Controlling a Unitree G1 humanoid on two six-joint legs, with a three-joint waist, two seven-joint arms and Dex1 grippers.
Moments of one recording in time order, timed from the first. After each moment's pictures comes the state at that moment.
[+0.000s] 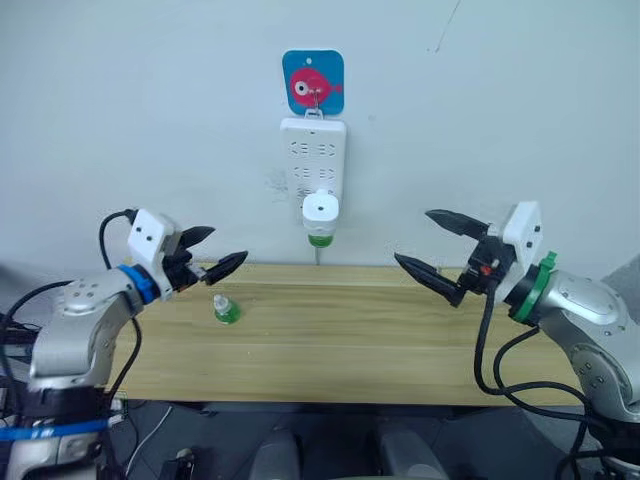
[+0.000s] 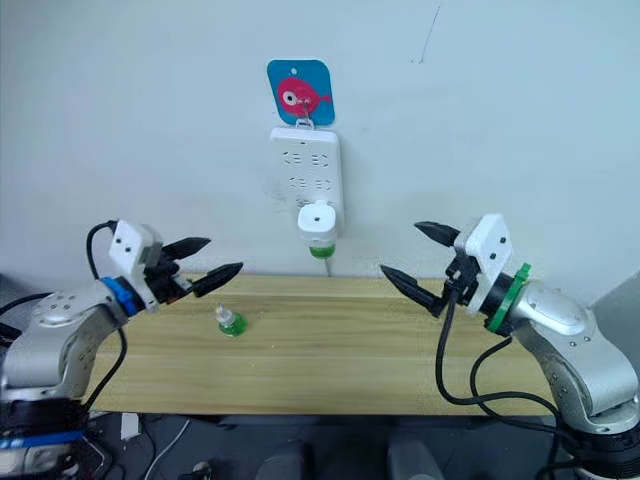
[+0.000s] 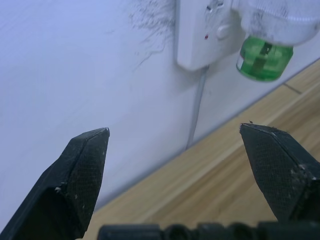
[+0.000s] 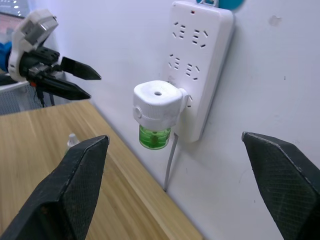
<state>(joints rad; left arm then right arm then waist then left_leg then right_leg) -0.33 0.69 0.20 0.03 -0.42 0.40 -0.81 -0.24 -0.60 -0.10 -0.66 0.61 0.65 0.54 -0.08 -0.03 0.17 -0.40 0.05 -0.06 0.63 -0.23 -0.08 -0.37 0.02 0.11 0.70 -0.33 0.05</state>
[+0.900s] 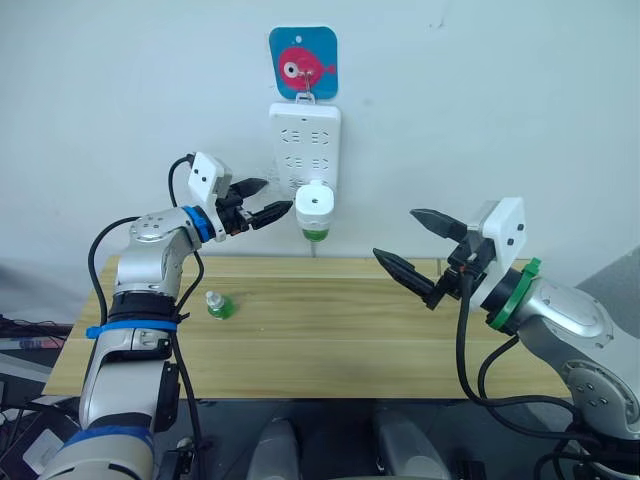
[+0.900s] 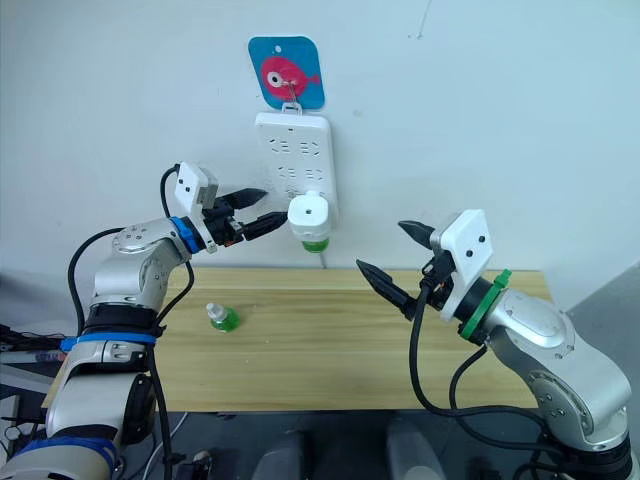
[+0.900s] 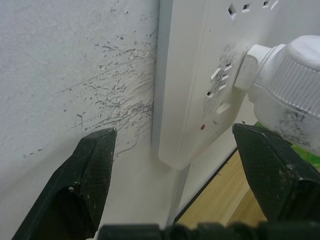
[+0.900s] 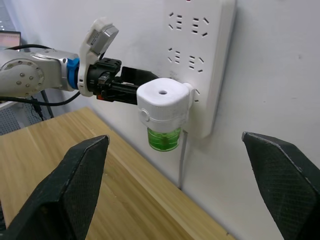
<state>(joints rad) -0.79 0.53 0.08 0.55 -0.31 0.23 -0.98 -0.26 -0.54 -0.06 -0.81 0.69 0.80 0.34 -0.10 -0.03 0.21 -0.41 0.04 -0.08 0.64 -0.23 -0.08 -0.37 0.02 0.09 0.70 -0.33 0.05</state>
